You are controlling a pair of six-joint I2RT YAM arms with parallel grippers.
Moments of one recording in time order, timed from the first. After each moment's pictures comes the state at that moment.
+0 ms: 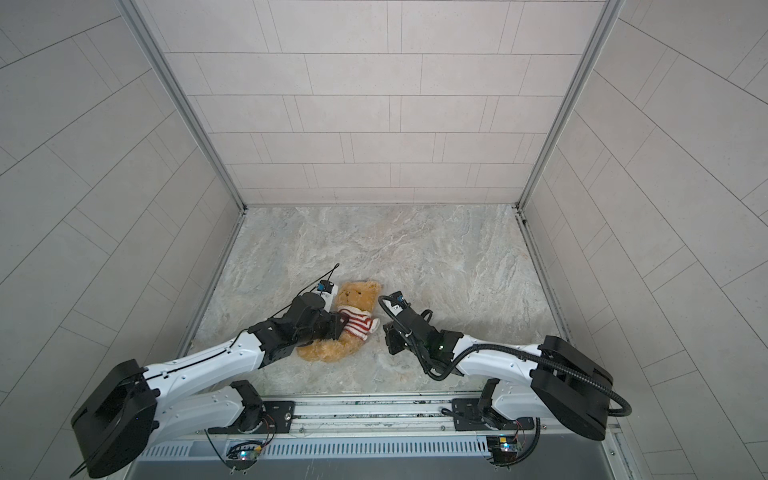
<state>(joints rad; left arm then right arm) -0.74 1.13 0.47 -0.11 0.00 -0.55 0.95 1.27 0.48 0.12 0.14 0.52</state>
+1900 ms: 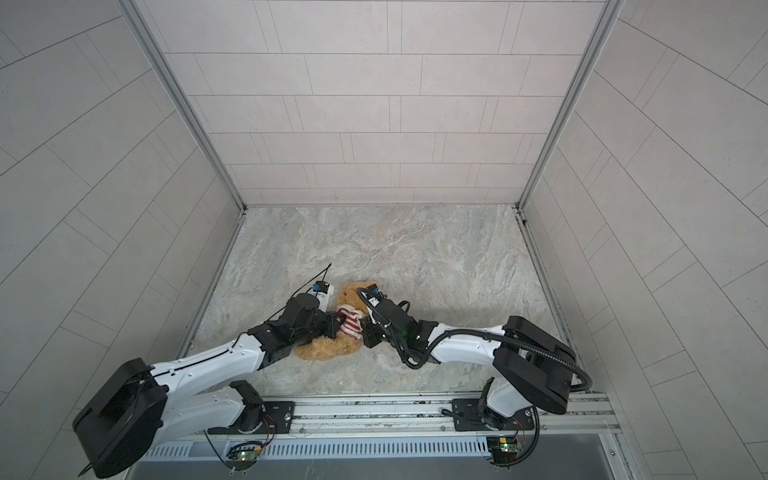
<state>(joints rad) -0.68 1.15 0.40 0.02 0.07 -0.55 0.99 1.45 0.65 0.22 0.04 0.50</state>
